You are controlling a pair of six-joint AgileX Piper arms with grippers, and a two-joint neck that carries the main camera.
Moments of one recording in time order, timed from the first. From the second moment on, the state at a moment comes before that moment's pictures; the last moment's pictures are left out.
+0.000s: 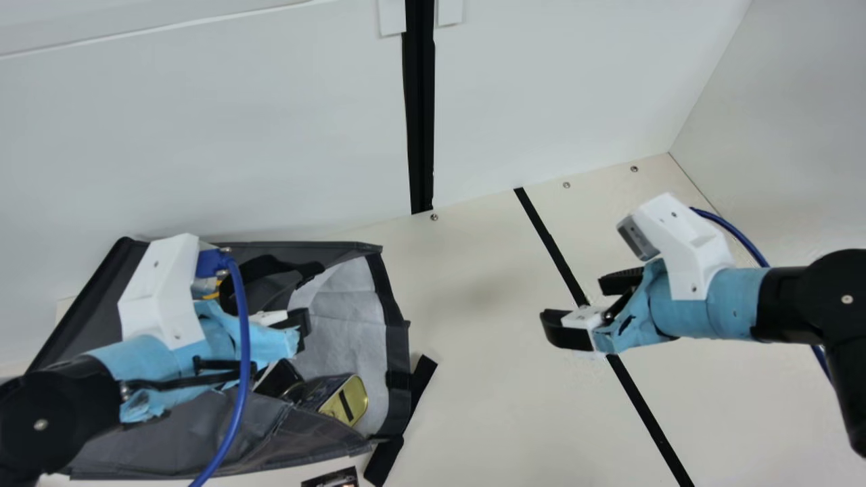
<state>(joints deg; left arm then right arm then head) -29.0 89.9 -81.9 -28.4 45.4 1.2 -27.7 71.3 -64.6 38.9 67.7 -50.6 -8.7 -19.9</state>
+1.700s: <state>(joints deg) -29.0 89.9 -81.9 -28.4 45.4 1.2 -4.8 97.9 -59.7 59.8 57.1 -74.0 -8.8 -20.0</state>
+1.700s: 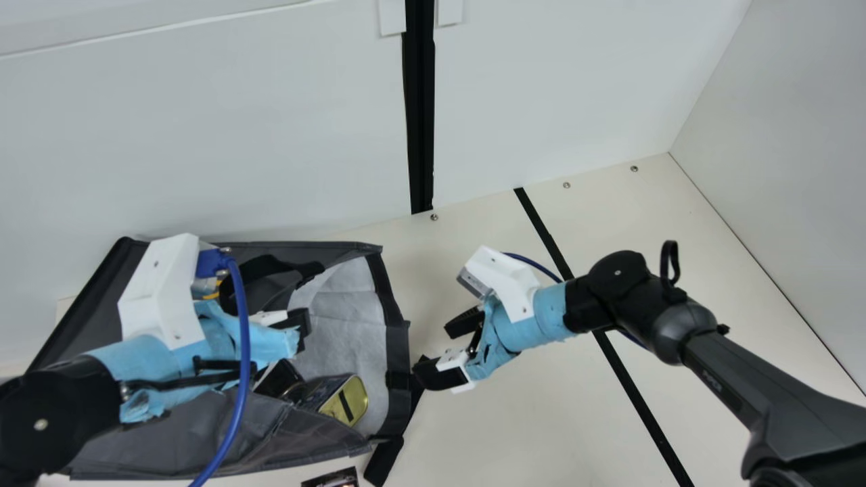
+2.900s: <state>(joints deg) -29.0 89.9 -81.9 -28.4 45.4 1.2 4.0 115.1 -68.1 72.9 57.5 -78.4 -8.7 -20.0</state>
